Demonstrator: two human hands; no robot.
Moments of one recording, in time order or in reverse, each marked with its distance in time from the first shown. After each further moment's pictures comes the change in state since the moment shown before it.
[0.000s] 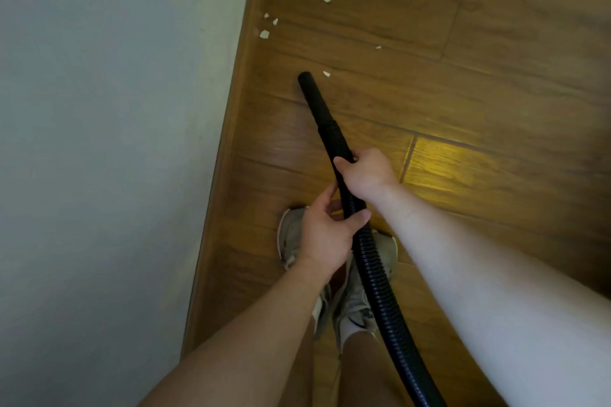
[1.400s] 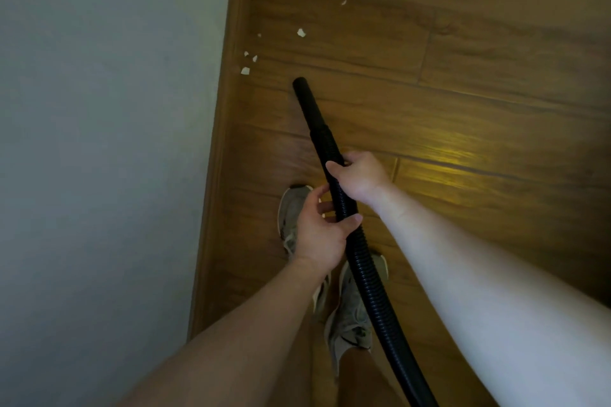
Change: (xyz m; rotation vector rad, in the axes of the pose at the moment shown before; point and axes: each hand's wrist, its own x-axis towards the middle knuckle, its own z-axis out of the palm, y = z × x) left_hand 0.022 0.052 0.039 0.049 0.051 -0.046; right_hand 0.031 -0.008 -0.053 0.152 -0.097 0.002
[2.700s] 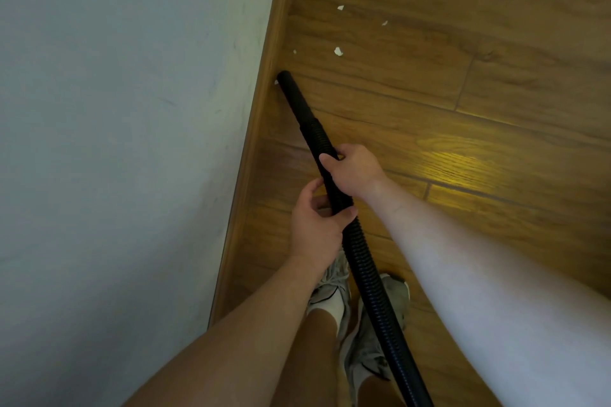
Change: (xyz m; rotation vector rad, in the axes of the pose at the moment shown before) left_hand 0.042 0.039 -0.053 -0.096 0.091 0.056; right_hand 0.042 -0.077 0.034 -0.140 -0.055 -0.072
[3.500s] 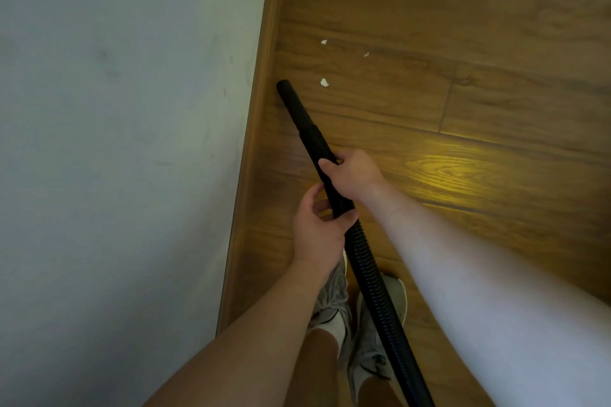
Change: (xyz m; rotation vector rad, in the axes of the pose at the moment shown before) left_hand 0.018 0.040 0.020 -0.007 -0.004 -0.025; right_hand 0.021 -0.023 -0.032 0.010 0.057 0.049
